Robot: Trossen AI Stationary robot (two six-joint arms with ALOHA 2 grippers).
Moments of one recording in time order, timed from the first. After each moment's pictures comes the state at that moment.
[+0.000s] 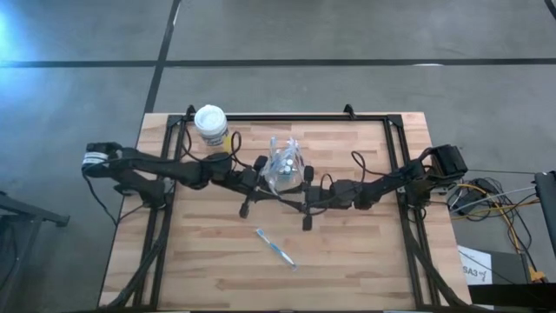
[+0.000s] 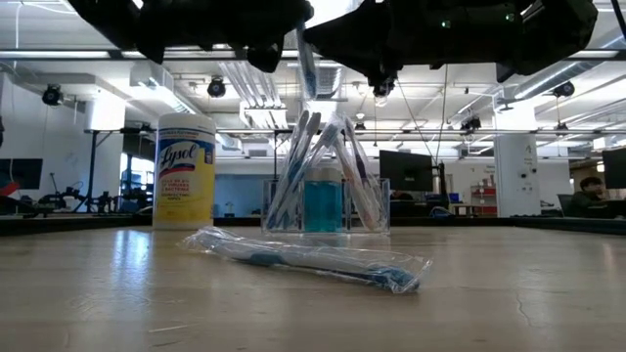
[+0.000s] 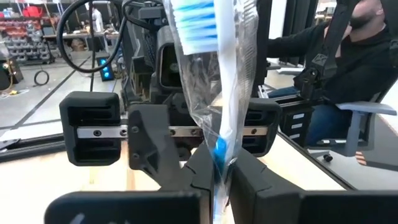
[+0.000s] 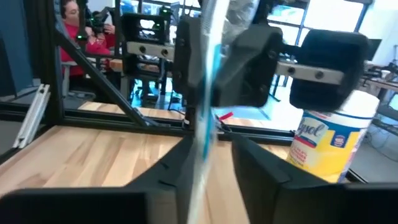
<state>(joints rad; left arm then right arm) 0.01 1.36 0.71 0.63 0.33 0.05 0.17 1.67 0.70 1.00 0.24 -0.11</state>
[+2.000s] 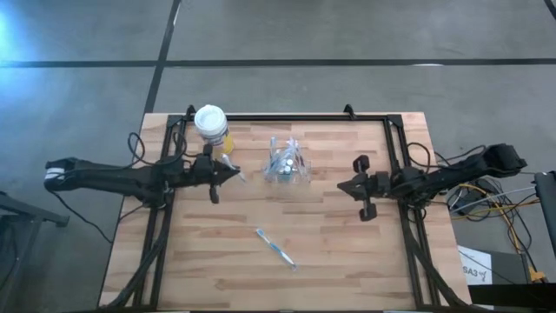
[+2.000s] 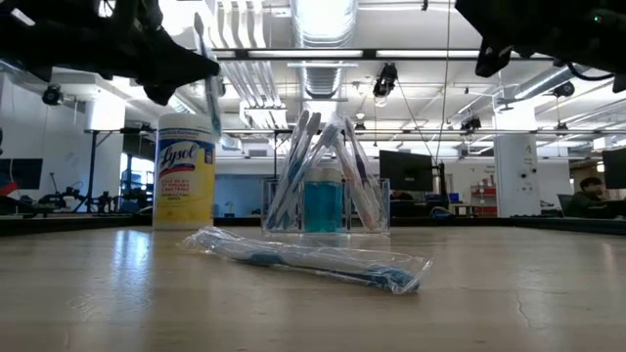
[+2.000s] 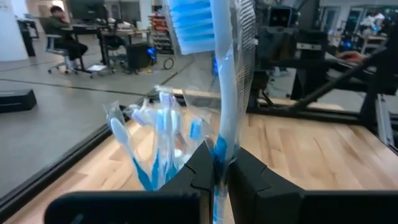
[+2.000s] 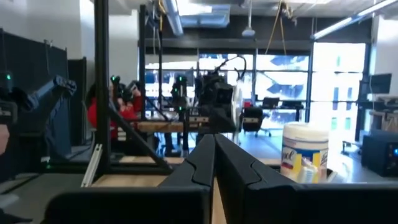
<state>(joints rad) 0.05 0.69 0.27 0.41 -0.15 -0.05 0.17 0.89 0.13 1.05 0.13 -0.03</state>
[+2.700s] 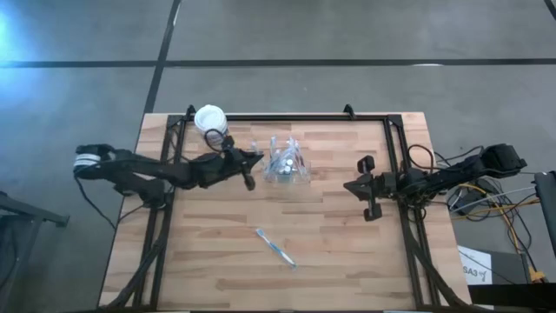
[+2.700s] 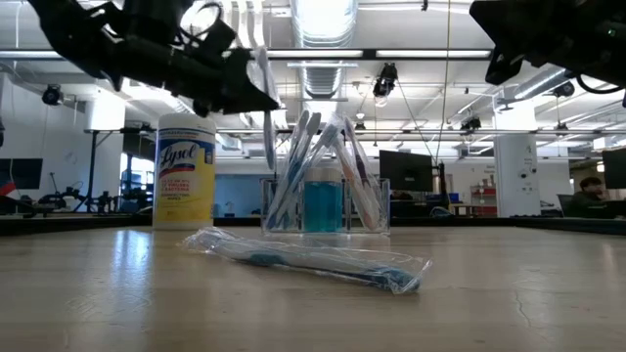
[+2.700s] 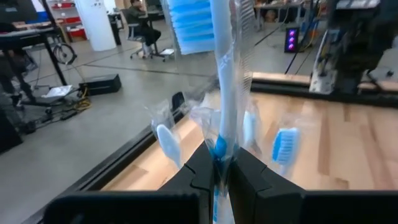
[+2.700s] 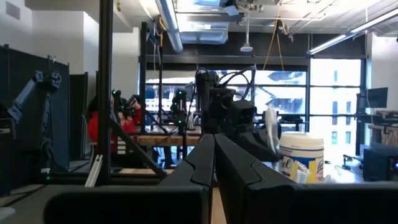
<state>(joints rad) 0.09 1.27 0.49 0.69 -0.43 0.02 0.17 0.90 0.03 1.23 0.13 -0.04</state>
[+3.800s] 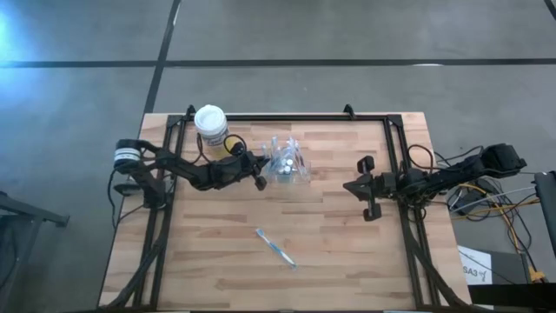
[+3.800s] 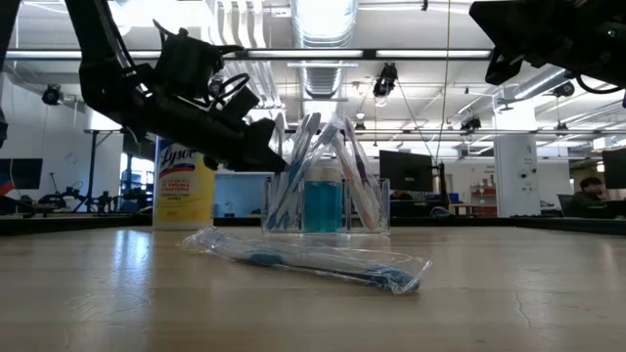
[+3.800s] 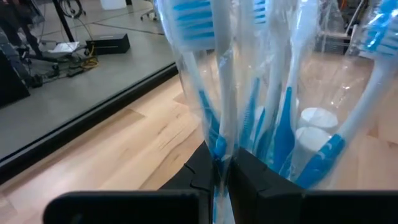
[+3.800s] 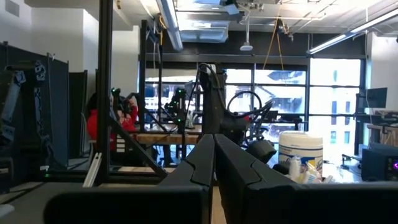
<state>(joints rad) 0.16 1.65 0.50 0.92 -0.42 -0.10 0.17 0.90 0.03 1.23 0.13 -0.04</state>
